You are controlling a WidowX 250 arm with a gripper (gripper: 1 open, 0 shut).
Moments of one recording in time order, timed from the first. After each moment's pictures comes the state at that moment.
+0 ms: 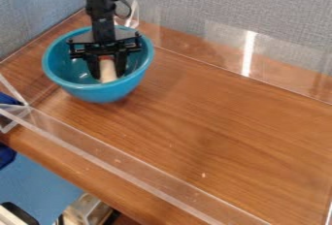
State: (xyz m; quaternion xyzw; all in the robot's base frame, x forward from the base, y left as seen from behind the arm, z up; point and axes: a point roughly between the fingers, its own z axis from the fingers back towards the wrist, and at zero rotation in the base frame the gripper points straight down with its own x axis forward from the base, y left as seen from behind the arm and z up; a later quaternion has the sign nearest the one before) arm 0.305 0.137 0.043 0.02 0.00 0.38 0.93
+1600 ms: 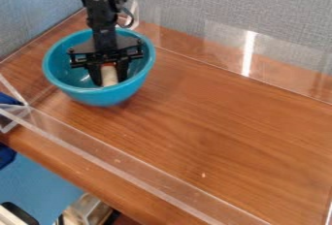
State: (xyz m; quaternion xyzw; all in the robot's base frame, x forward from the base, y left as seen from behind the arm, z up) arm 0.291 0.122 0.036 0.03 -0.04 0.39 0.92
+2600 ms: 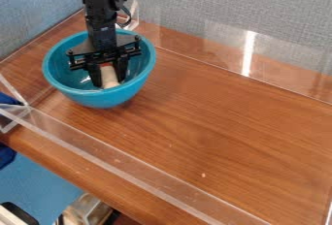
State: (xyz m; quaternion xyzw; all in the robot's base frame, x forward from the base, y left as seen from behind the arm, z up) arm 0.291 0.130 0.042 0.04 -0.03 0.48 0.88
